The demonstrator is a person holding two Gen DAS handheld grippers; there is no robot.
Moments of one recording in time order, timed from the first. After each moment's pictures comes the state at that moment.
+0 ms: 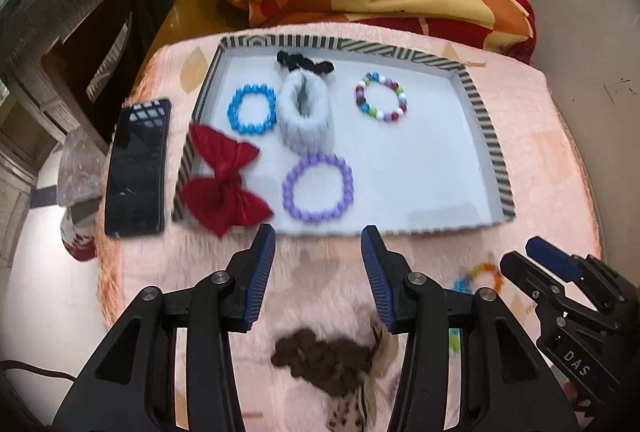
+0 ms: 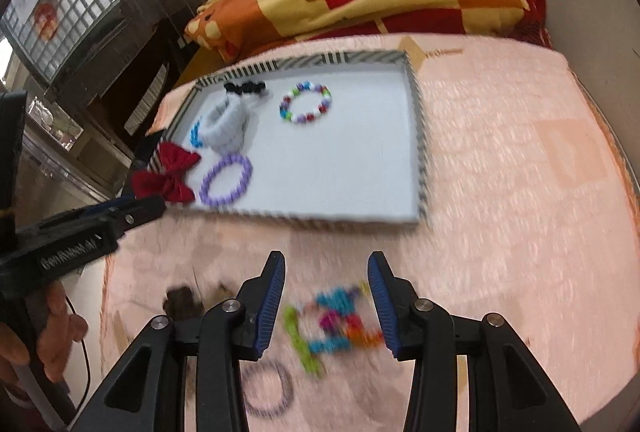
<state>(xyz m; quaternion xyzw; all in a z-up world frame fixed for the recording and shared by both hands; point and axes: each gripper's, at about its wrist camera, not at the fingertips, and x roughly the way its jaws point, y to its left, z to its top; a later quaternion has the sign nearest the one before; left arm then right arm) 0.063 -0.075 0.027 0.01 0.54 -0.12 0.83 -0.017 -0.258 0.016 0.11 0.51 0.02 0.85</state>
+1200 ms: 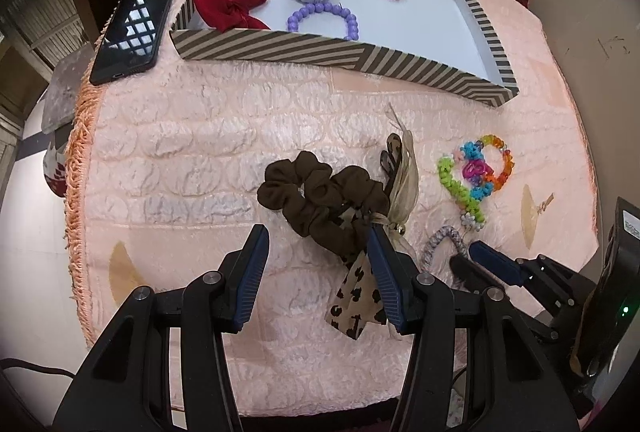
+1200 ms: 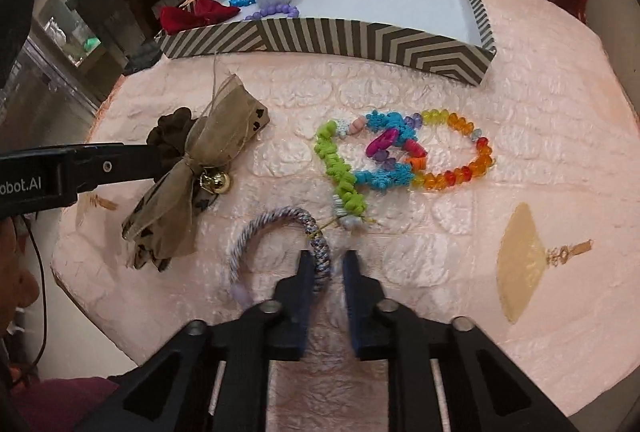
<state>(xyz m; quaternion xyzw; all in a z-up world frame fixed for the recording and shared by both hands) -0.027 -0.051 -0.031 -0.01 0.62 -0.12 0.78 -0.093 -0.206 -0.063 0.03 0.57 0.07 0.82</state>
